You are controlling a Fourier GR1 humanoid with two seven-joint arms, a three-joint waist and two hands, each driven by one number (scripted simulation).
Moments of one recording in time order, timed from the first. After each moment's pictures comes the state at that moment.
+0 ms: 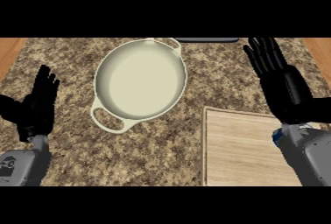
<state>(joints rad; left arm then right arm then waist) -0.22 0.32 0.02 -1.44 0.20 0.34 0.10 -0.41 -0.40 0.22 -1.65 -0.41 -0.18 0.01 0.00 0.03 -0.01</state>
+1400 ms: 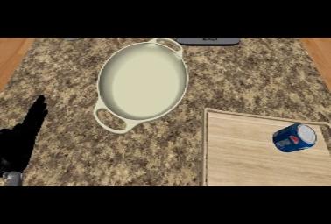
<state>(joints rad) 0.04 0.46 -0.03 -1.53 0.09 0.17 0.11 0.13 -1.05 -0.10 -1.51 -0.14 0.10 -0.15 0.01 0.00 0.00</state>
